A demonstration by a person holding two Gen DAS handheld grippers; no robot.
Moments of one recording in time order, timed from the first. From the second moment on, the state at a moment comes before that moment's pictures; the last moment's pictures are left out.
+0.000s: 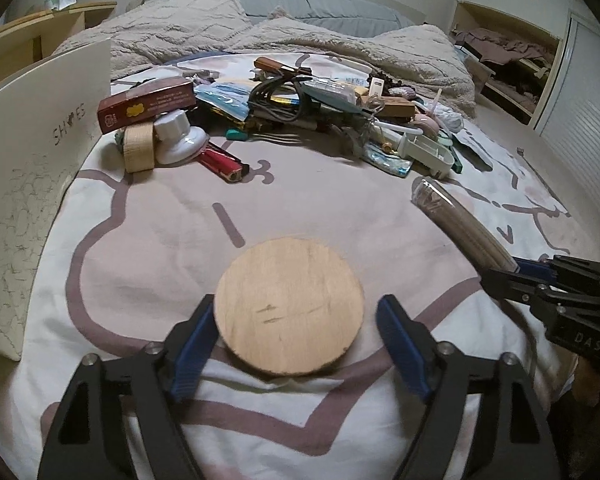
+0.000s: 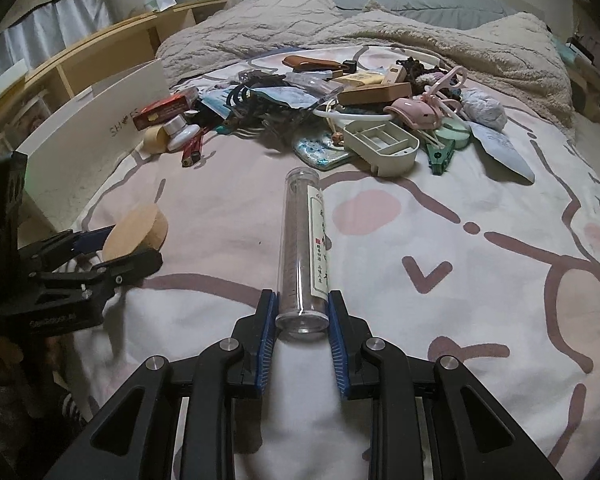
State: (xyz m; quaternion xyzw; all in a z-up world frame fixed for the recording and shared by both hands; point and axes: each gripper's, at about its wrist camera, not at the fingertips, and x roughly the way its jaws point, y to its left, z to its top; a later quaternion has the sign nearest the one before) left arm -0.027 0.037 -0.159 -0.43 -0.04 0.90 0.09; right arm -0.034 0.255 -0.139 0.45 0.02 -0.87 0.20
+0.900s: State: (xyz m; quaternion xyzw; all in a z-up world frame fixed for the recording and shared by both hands) left arm -0.031 0.044 -0.160 -0.43 -0.02 0.90 0.08; right arm -0.059 0.245 -0.147 0.39 0.01 -0.90 0.20
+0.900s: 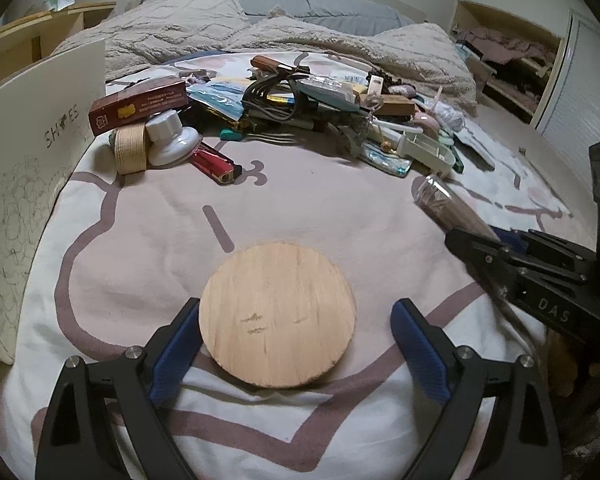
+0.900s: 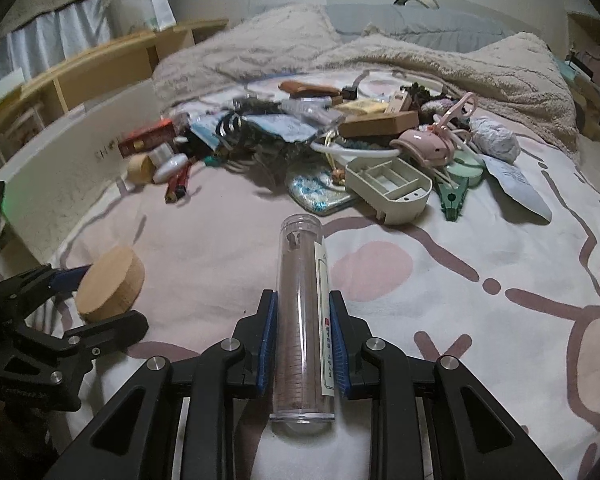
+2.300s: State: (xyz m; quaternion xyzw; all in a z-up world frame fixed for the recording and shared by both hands) left arm -0.037 0.037 -0.157 -0.43 -0.03 0.90 0.05; right arm -0.040 0.266 -0.141 0.29 -0.09 -0.89 0.35
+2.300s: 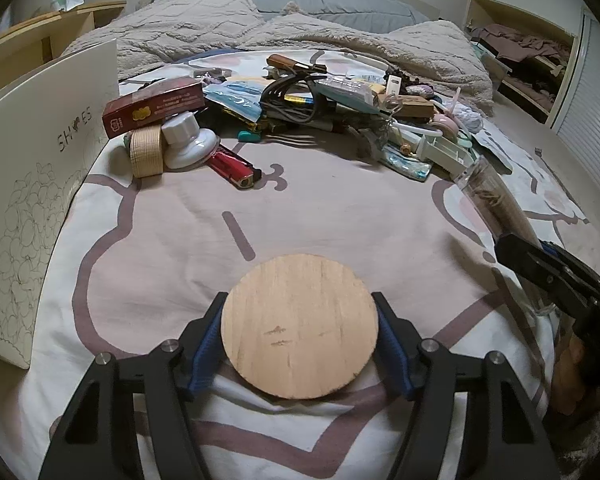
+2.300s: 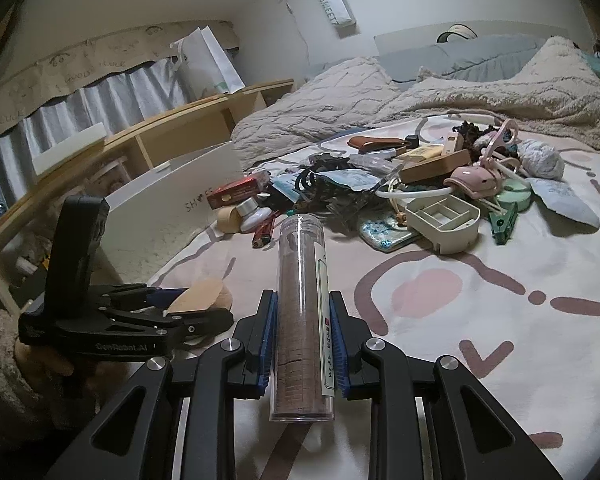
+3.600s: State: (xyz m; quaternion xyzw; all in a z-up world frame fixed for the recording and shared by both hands) left arm -0.039 0.035 -0.152 -0.43 -0.04 0.90 0.05; right arm -0.076 0.296 -0.155 0.37 -0.30 -0.79 0.40
